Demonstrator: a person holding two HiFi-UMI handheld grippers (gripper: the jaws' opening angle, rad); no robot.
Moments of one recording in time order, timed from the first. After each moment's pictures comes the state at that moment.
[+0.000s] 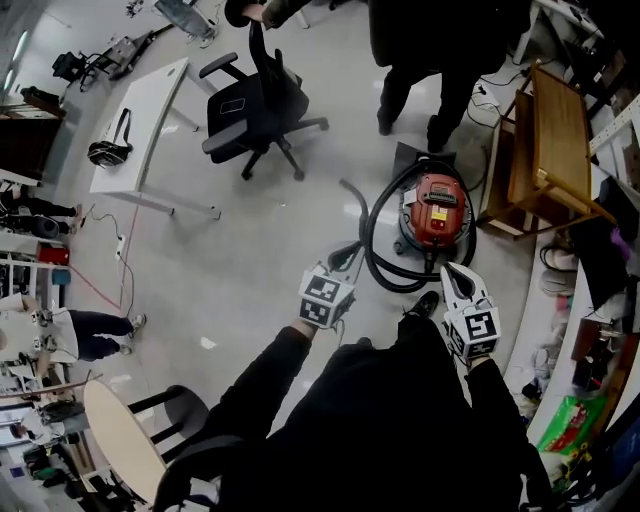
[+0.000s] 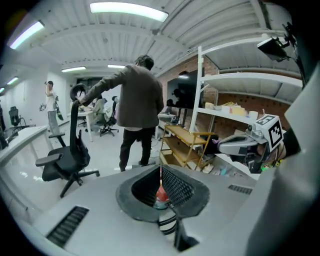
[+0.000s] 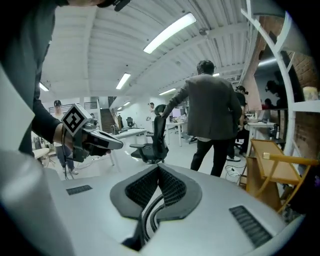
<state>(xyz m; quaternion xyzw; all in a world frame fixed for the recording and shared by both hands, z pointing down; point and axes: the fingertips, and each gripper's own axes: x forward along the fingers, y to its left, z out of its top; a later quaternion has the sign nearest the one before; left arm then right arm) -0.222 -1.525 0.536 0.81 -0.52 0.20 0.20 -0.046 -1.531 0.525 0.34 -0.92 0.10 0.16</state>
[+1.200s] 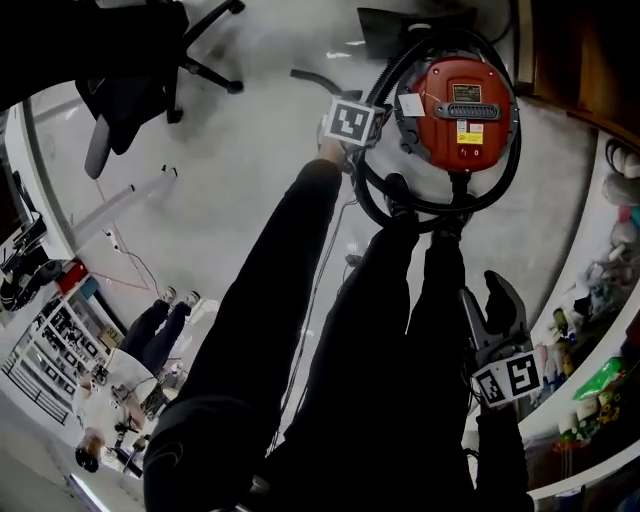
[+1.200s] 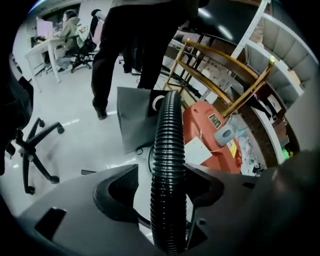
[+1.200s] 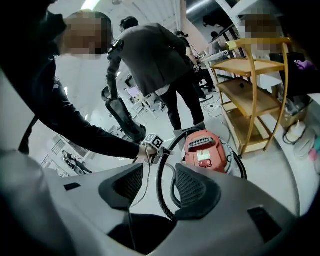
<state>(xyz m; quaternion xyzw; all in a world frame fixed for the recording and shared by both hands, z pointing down) -0.224 -1.853 1.063 0.72 -0.36 0.42 0.41 -0.036 -1.632 0.763 0.42 -0.79 0.43 0.15</state>
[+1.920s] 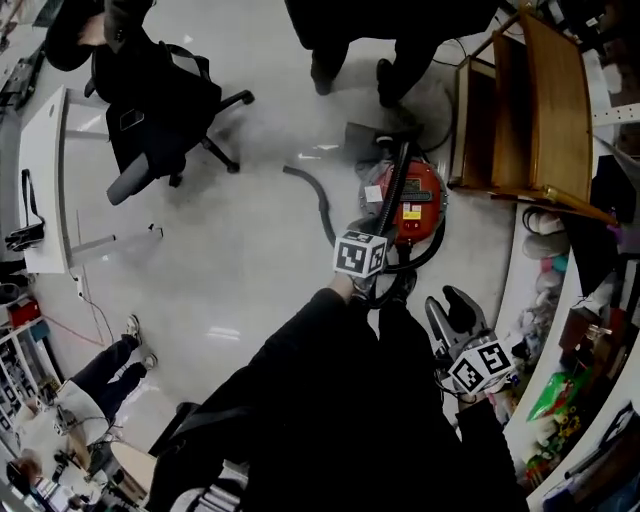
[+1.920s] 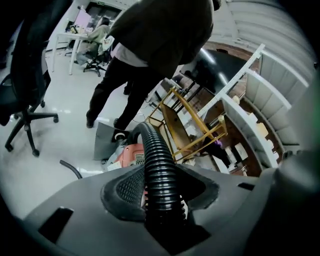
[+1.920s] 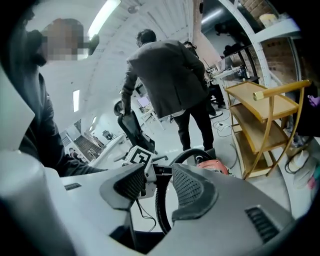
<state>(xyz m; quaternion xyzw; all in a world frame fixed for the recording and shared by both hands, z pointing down) -0.132 -1.778 0.795 0.76 -0.38 0.21 0.49 -0.047 -1.681 0.605 0.41 -0.82 0.38 0.12</state>
